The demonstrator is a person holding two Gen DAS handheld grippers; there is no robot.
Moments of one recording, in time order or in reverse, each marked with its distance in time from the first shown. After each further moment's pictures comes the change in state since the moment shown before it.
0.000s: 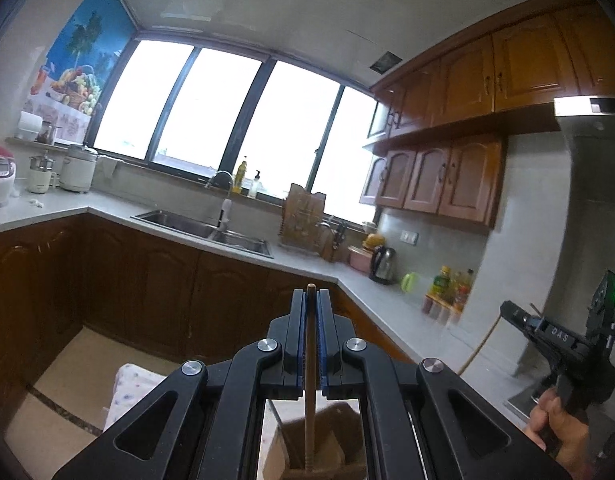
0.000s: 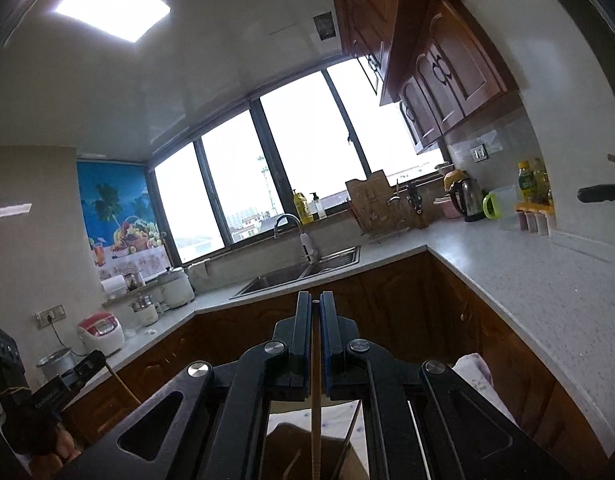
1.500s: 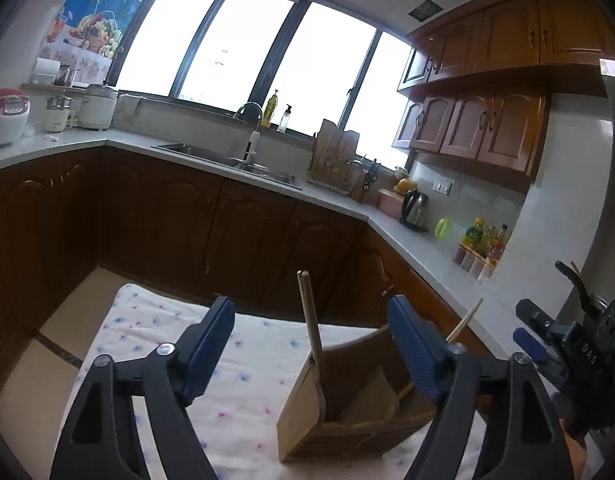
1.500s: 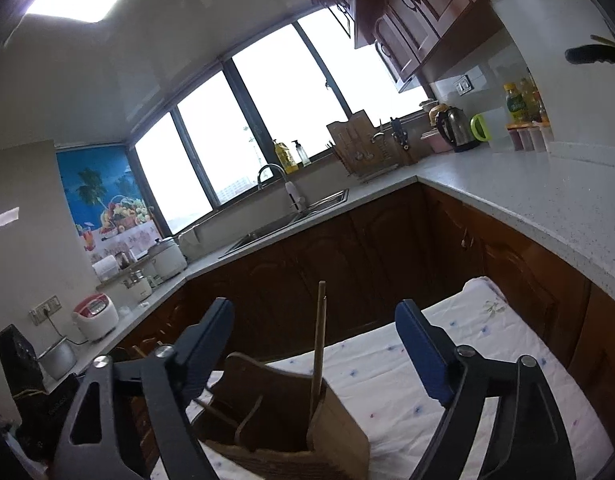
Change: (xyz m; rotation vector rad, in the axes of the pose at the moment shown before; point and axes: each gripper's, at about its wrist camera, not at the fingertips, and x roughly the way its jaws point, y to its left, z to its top) left arm 0.076 0.013 -0.073 -0.060 0.186 0.084; right arm 0.034 -0.046 -0.090 0.127 0.148 0.004
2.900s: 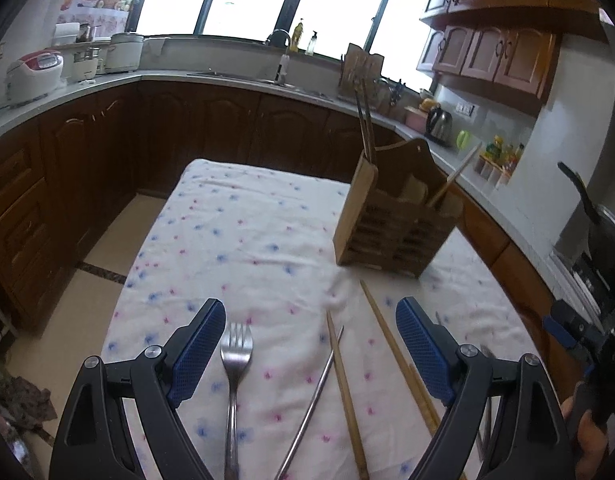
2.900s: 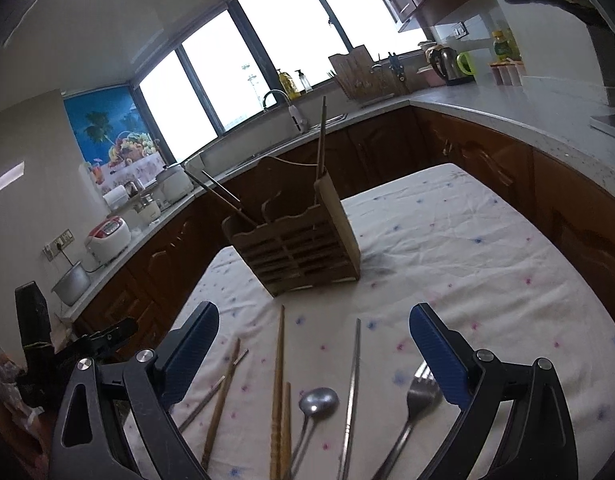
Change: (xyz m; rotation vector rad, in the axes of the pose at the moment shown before) left arm -0.178 0.010 -0.061 0.034 0.266 0.112; right arm -0.121 0.006 -0.122 -0.032 0.239 -0.038
